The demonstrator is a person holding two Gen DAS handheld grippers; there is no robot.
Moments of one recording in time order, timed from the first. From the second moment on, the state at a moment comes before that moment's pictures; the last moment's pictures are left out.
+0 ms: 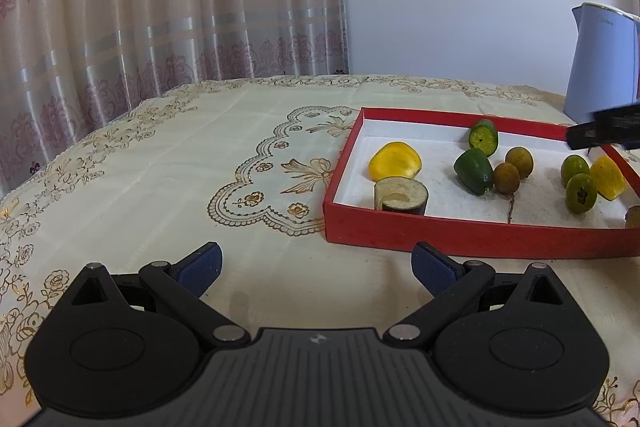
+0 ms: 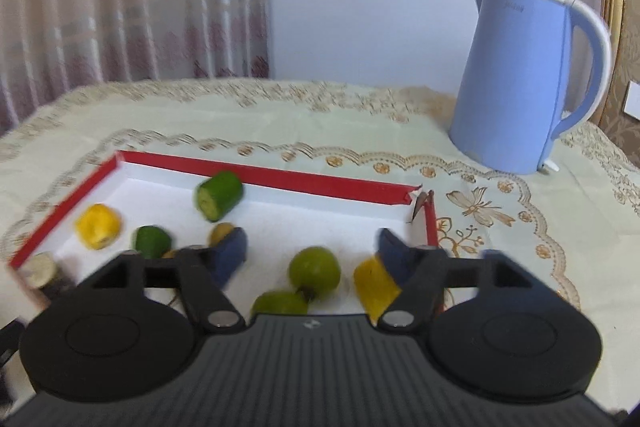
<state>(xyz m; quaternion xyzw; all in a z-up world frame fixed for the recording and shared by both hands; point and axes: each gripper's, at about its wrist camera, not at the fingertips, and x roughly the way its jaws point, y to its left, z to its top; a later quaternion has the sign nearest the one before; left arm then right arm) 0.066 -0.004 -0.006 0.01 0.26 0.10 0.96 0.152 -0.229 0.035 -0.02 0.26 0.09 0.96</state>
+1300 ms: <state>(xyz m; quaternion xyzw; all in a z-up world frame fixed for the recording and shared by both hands) 0.067 -0.020 -0.004 -0.01 0.28 0.05 0.96 0.021 -0.213 -0.004 -0.08 0.26 0.11 0.96</state>
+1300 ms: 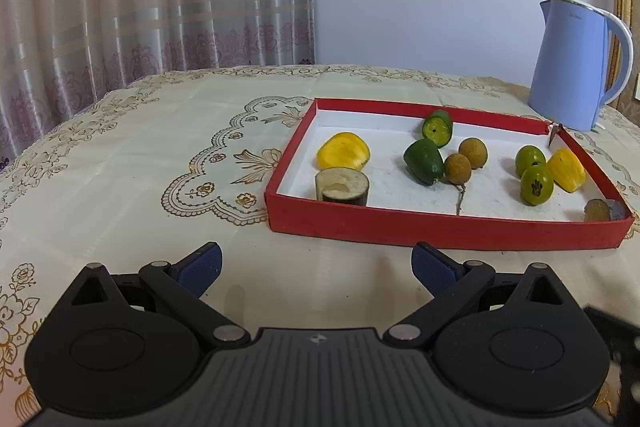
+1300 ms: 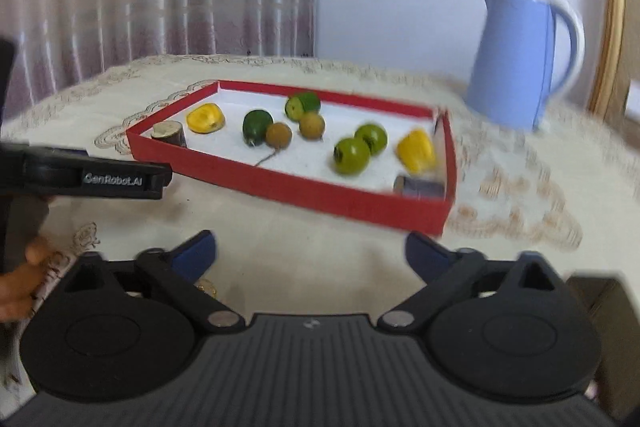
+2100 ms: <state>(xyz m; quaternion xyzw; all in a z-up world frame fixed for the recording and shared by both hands) 0.064 -0.044 -0.007 0.05 0.26 0.05 0.96 0.050 -0.192 -0.012 -0.07 0.27 0.09 0.96</state>
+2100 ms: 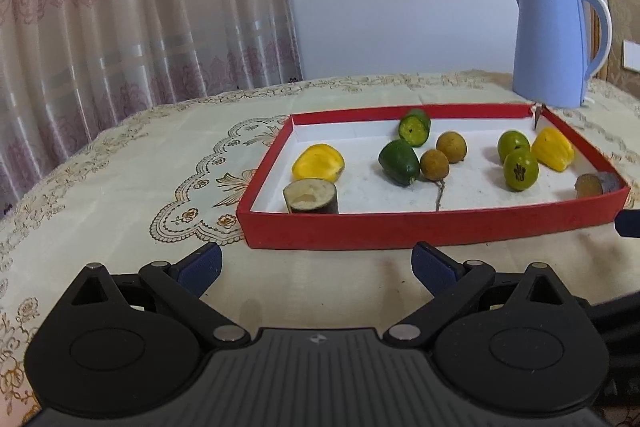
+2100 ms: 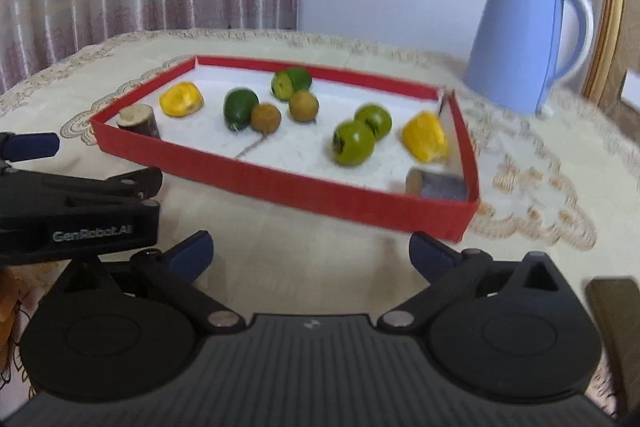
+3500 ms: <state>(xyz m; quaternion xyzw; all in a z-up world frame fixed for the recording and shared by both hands) 0.070 -0.038 -0.010 0.03 0.28 0.06 0.96 0.064 -0.216 -0.024 -0.03 0.32 0.08 0.94</state>
